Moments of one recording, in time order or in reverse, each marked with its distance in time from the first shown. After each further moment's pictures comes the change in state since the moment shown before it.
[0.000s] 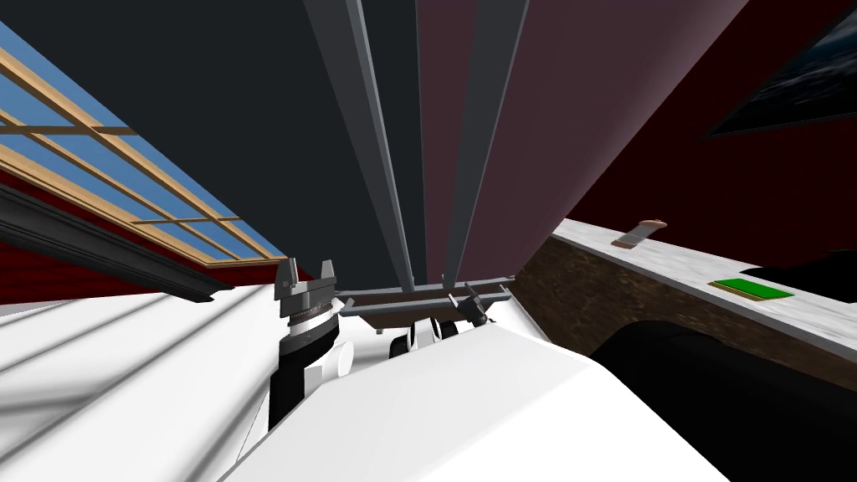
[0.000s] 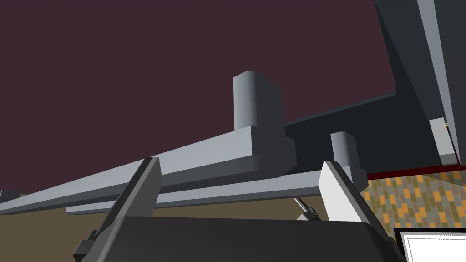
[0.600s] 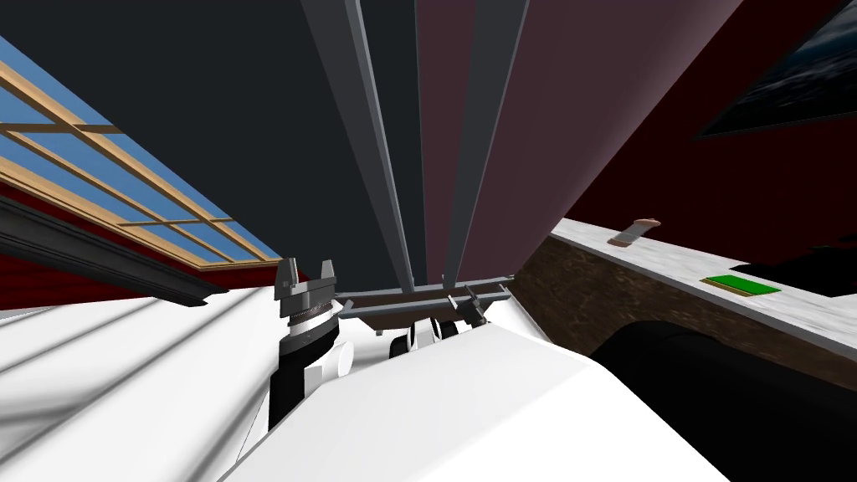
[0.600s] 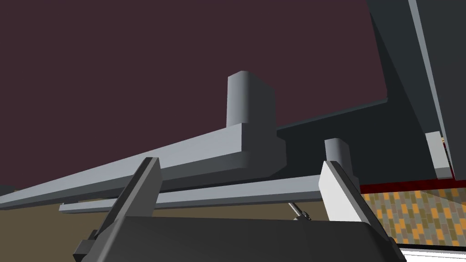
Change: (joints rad) left arm 0.000 0.000 0.000 0.000 0.000 0.000 0.000; right arm 0.008 0.035 -0.005 0.027 0.009 -0.021 0.053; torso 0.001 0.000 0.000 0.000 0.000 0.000
